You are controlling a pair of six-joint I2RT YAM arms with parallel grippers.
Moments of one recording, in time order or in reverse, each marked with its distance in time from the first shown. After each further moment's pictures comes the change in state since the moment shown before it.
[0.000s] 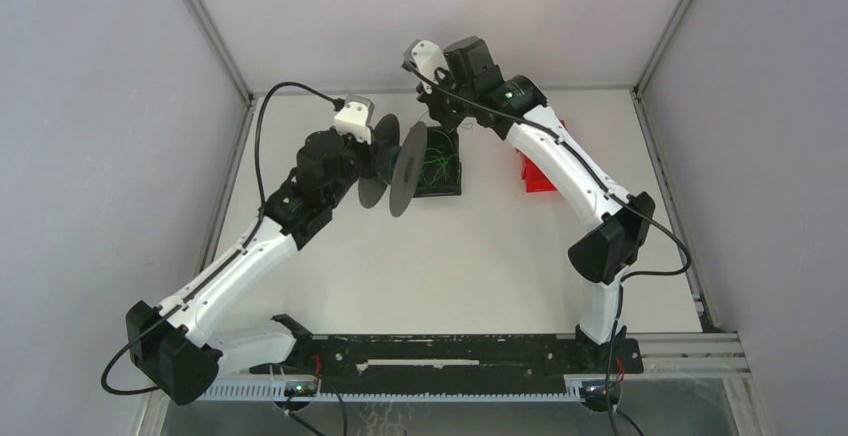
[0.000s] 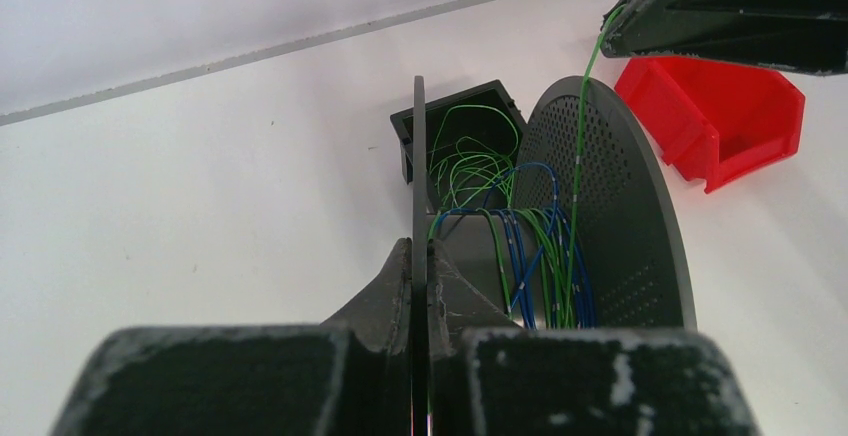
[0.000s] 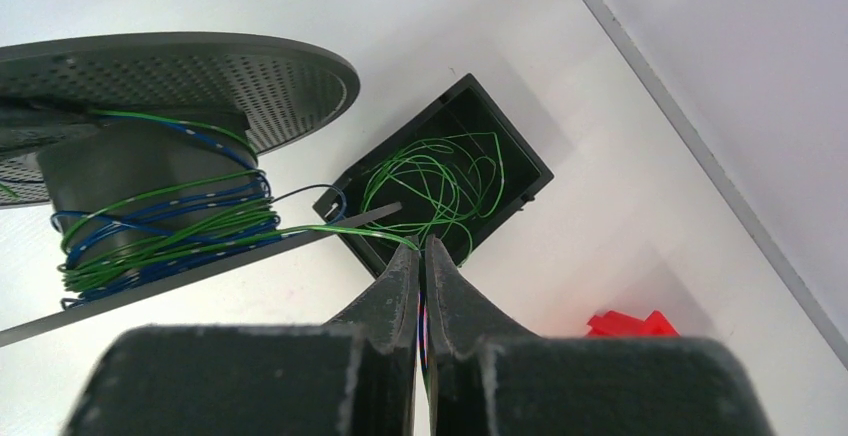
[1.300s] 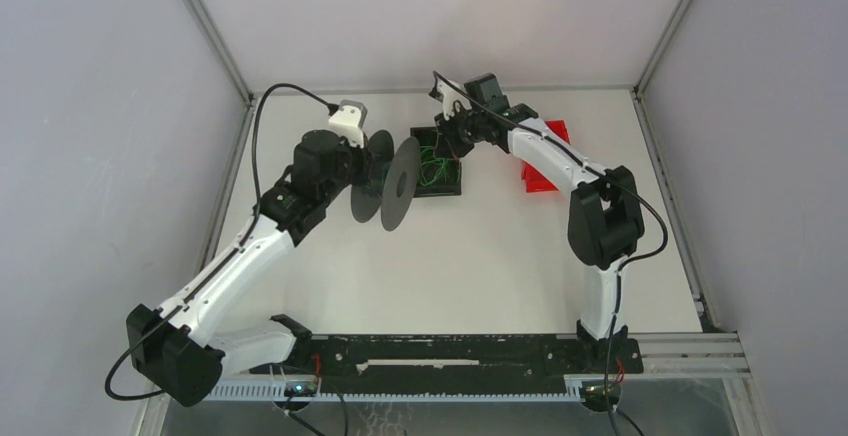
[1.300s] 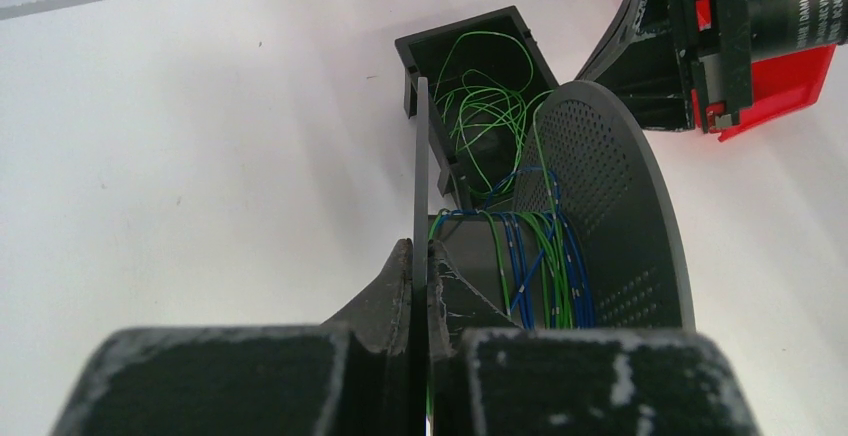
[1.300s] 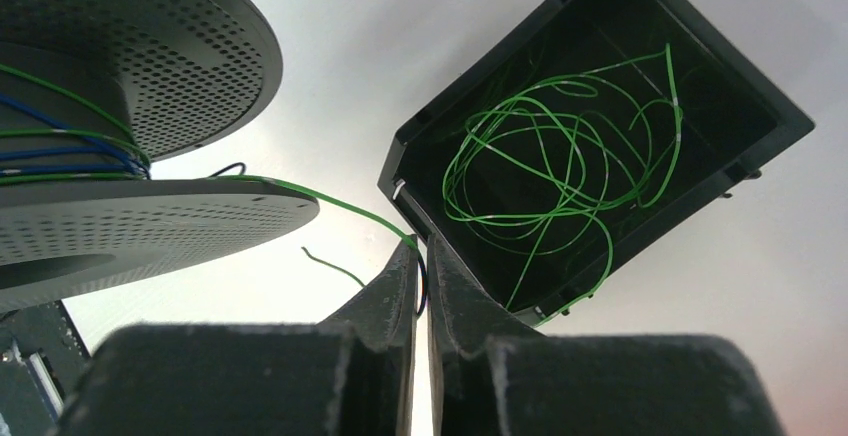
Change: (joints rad) left arm 0.063 0.000 0.000 -0.133 0.076 -0.059; right arm -0.163 0.066 -0.414 0.327 -0.406 0.193
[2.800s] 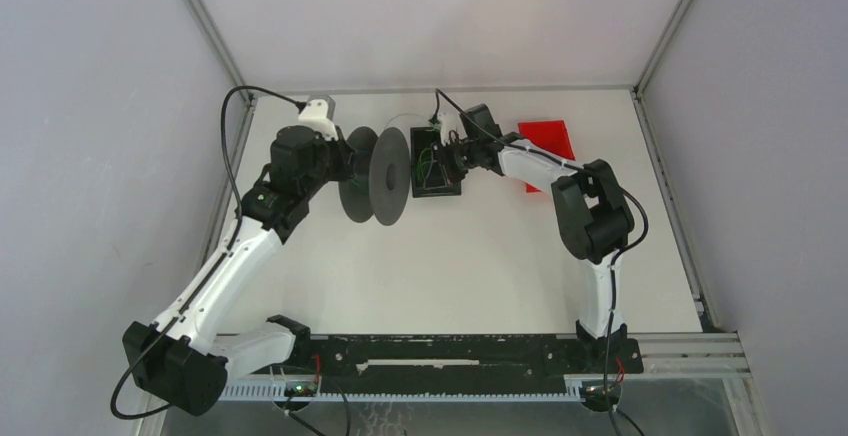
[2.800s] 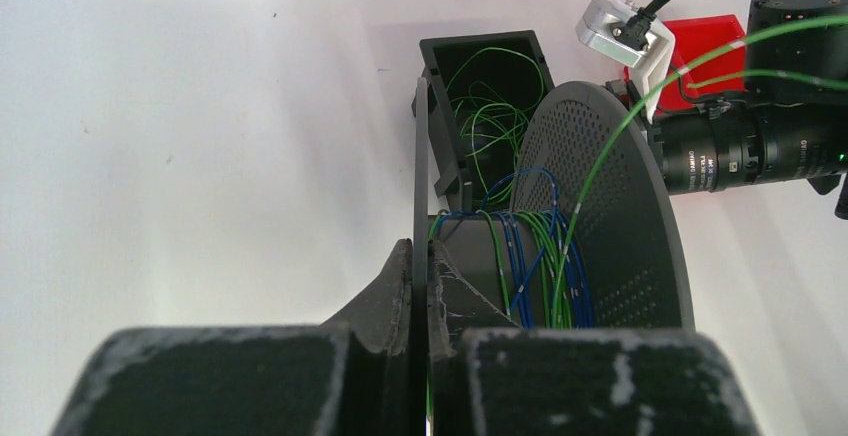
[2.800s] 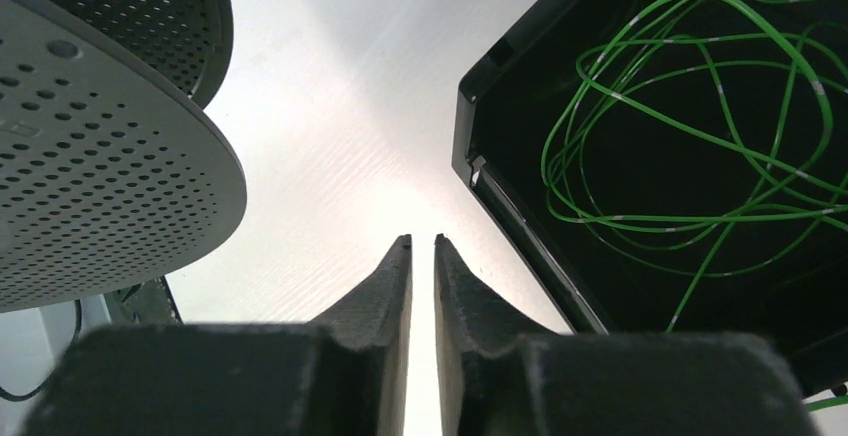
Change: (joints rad) left arm 0.138 -0.039 0.003 -0.045 0.095 -0.154; right arm 0.019 0.071 -0.230 0.256 -0.192 0.222
